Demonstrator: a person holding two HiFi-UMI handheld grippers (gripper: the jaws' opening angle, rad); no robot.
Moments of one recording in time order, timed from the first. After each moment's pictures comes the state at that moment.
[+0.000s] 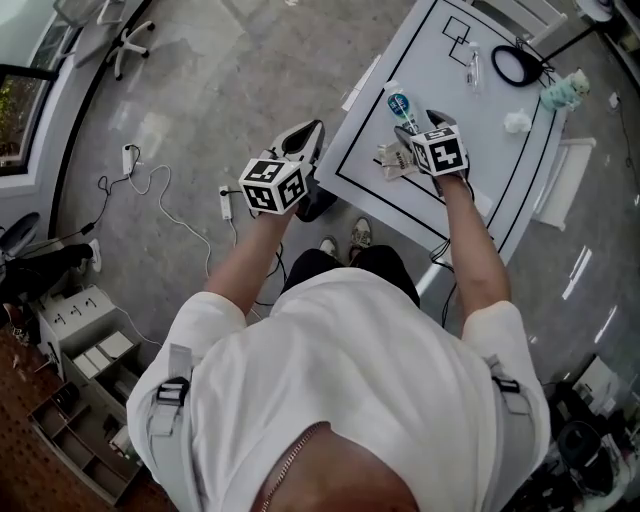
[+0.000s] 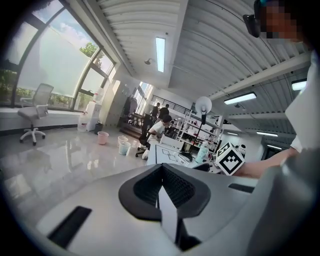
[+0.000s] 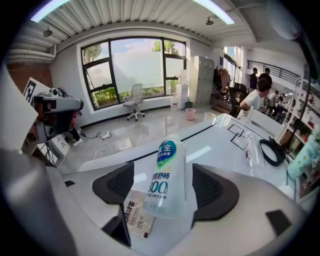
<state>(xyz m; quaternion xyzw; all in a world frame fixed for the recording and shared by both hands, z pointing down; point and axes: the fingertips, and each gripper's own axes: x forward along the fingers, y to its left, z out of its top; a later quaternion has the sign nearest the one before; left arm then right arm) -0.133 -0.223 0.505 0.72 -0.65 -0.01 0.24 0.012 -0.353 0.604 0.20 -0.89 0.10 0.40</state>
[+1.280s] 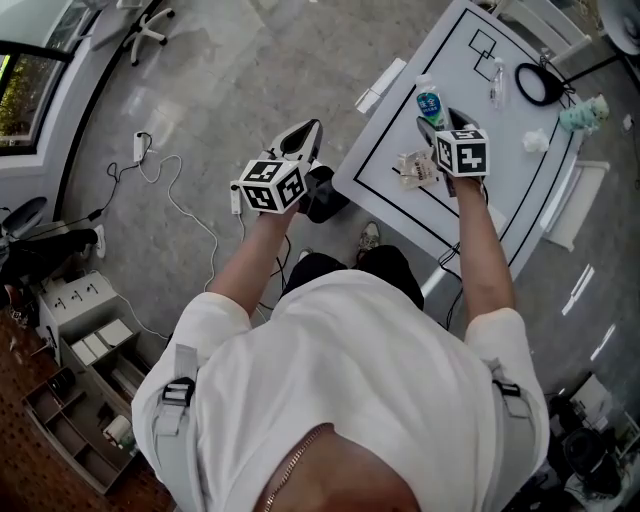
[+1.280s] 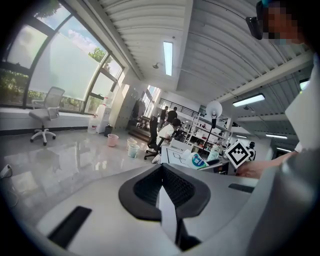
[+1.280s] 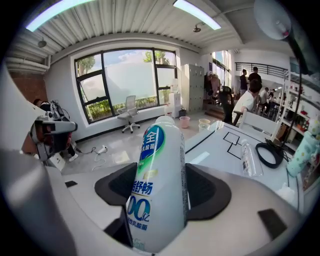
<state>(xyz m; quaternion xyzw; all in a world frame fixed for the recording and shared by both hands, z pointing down) -0.188 -0.204 0.508 0.69 -0.69 -0.02 0.24 -0.014 -0.377 0.574 0.23 -0.90 0.13 0.34</state>
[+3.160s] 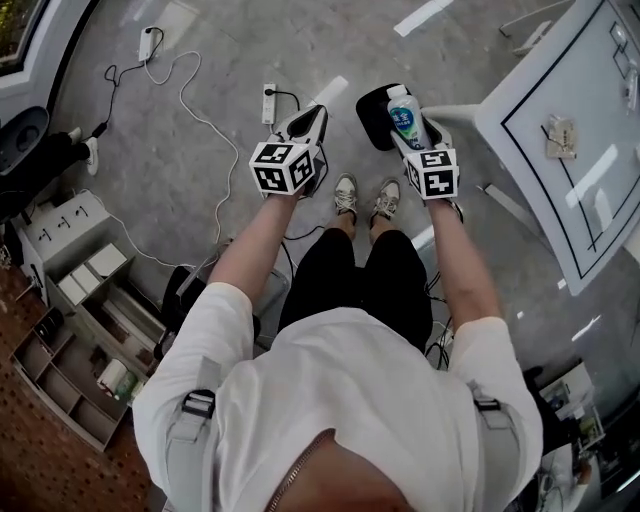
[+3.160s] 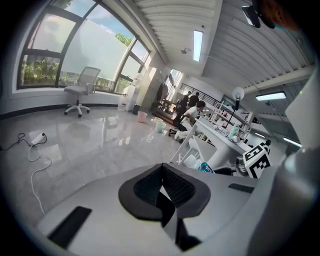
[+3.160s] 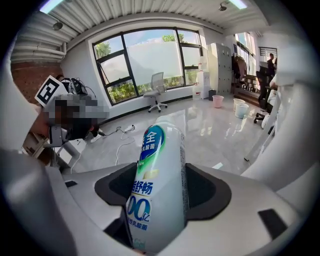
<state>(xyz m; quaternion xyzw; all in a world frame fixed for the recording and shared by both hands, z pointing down) -0.324 0.065 0.746 0.59 -0.72 0.01 0.36 -0.175 -0.031 0.814 0.11 -0.90 0.14 0.40</state>
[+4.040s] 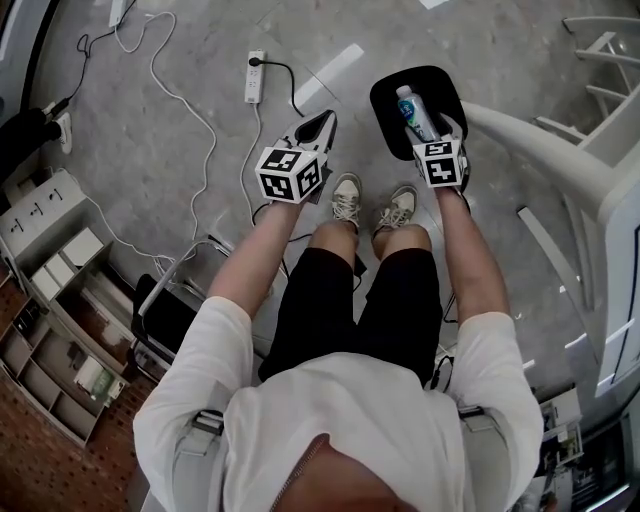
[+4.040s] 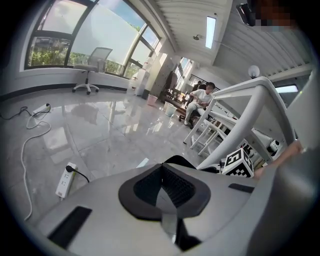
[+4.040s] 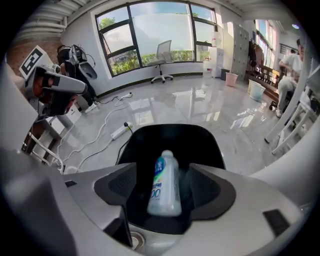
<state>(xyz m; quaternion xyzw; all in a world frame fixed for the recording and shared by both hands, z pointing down) -0.316 0.084 1.041 0.56 -0.72 0.03 0.41 -0.177 -0.037 1.163 0.07 -0.86 0.11 0.49</state>
